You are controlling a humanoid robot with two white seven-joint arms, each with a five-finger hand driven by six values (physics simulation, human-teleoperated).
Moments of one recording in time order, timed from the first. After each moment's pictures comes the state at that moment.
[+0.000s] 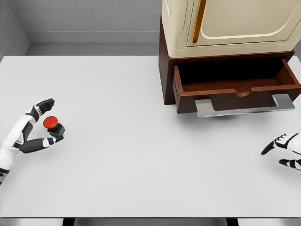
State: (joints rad) left arm 0.12 0.74 -0.28 -1.48 0.34 -0.61 -0.01; right arm 0.44 -0.99 -0.30 -1.75 0.02 -0.61 0.61
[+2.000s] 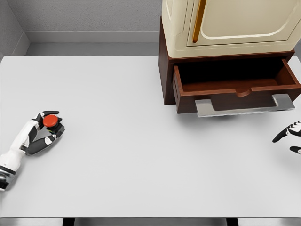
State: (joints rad) left arm 0.06 0.69 -0.34 -1.31 0.35 -0.60 -0.03; right arm 0.45 -0.99 -0.39 -1.76 -0.01 -0.61 0.61
